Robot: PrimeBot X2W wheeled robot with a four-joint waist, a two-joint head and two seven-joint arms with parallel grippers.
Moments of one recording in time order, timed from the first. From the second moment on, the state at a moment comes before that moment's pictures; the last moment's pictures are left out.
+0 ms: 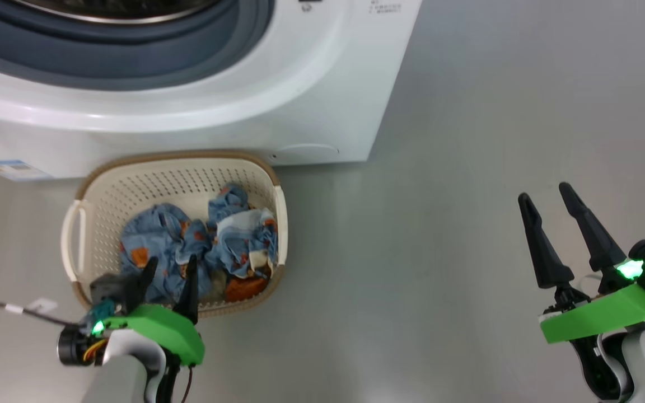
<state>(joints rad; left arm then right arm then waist) -0.39 0.04 -0.14 0.66 -0.27 -0.13 -0.26 -0.20 -0.29 0.11 0.08 0.48 0.13 -0.25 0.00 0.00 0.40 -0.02</state>
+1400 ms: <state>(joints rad) -0.96 0.05 -0.30 1.24 -0.33 -0.13 -0.26 -0.40 -0.29 0.13 0.01 0.49 0.13 -0.26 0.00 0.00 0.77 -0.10</state>
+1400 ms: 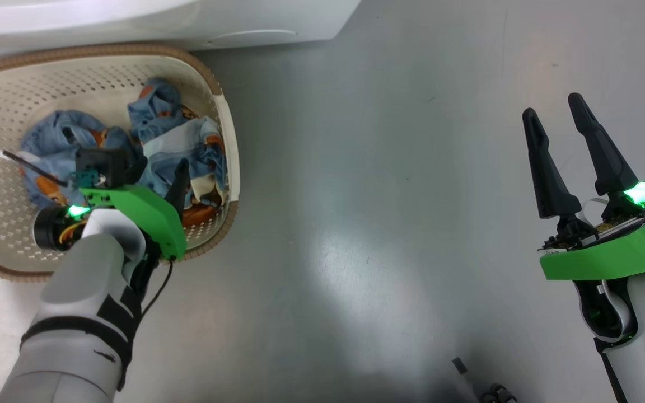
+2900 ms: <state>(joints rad) -1.07 0.09 -0.30 1.29 -0.42 -0.10 -0.21 -0.45 -0.28 0.14 -0.02 0.49 0.13 -0.26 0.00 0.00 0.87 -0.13</state>
